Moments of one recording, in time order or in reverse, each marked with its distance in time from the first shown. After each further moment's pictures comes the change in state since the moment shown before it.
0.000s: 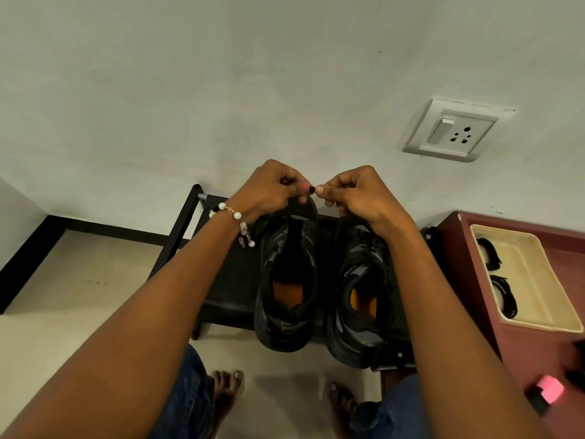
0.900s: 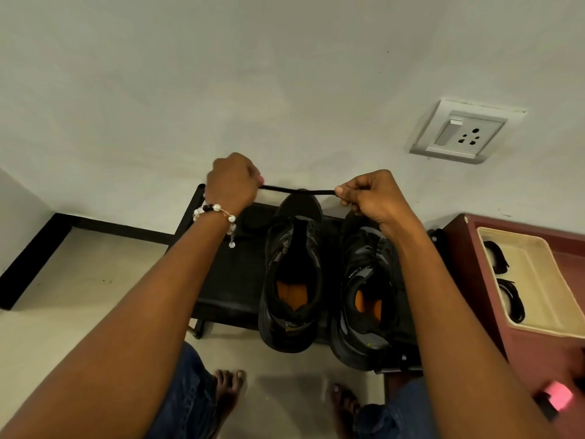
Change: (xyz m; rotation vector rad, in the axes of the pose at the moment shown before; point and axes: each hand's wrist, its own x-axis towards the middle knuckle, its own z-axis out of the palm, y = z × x) left_hand 0.001 -0.035 -0.034 0.401 0.458 -0.158; right_hand 0.009 0.018 -0.004 0.034 0.148 0.068
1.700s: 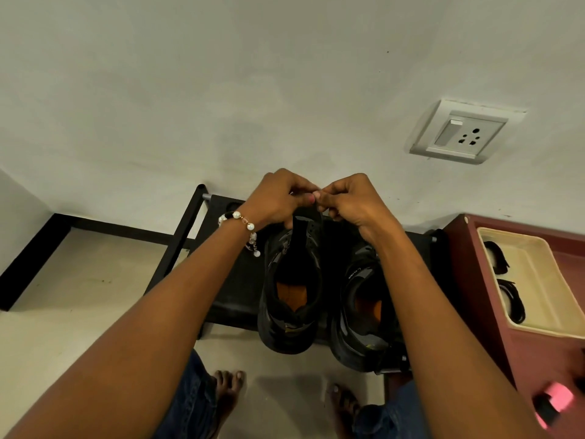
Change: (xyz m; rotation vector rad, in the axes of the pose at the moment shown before) left_hand -0.023 0.040 0.020 -0.218 -0.428 0.240; right_hand -0.005 -0.010 0.026 -0.005 -0.095 0.029
